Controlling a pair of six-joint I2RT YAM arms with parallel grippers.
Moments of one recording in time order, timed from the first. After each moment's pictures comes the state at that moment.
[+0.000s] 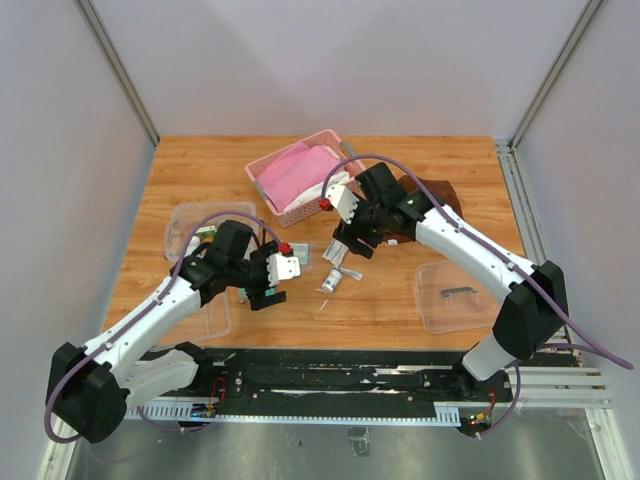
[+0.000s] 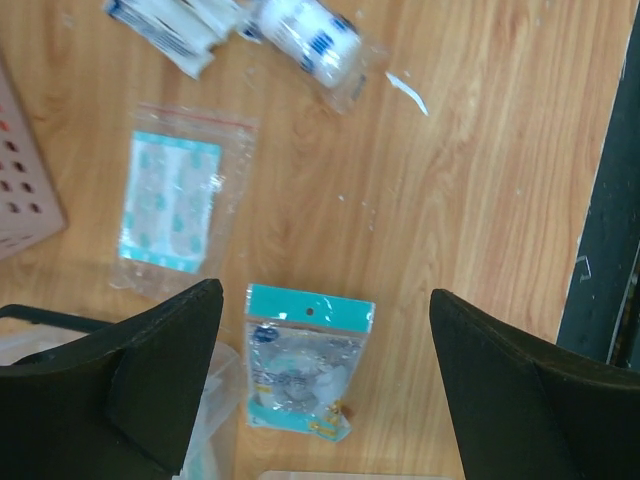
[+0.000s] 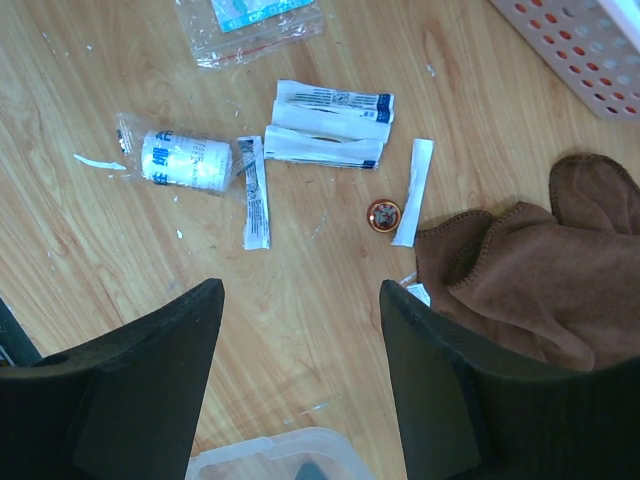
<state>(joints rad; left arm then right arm) -0.48 1.01 0.72 -0.55 0.49 0.80 0.67 1.55 1.39 -0.77 -0.20 -0.53</state>
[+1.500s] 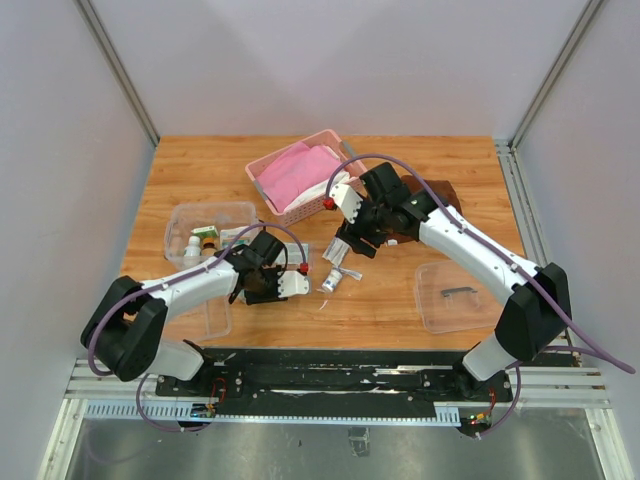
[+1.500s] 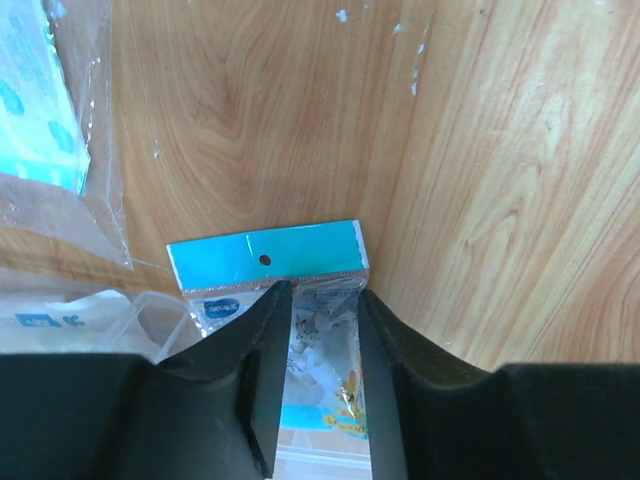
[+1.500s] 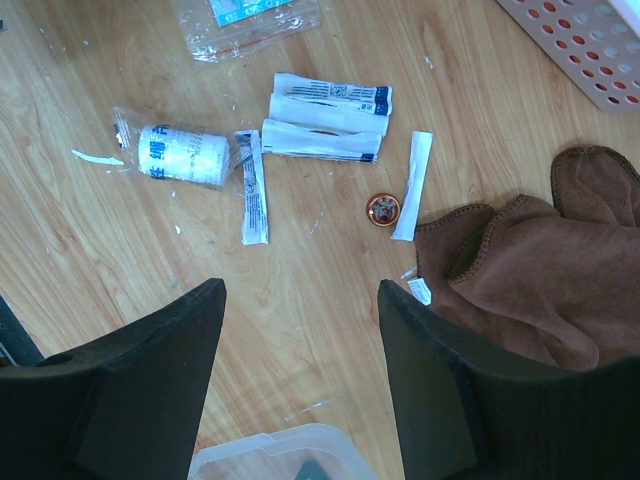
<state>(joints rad) -0.60 1.39 0.69 -0.55 0.05 0.90 0.65 1.55 1.37 -0.77 -0.21 -0.53</state>
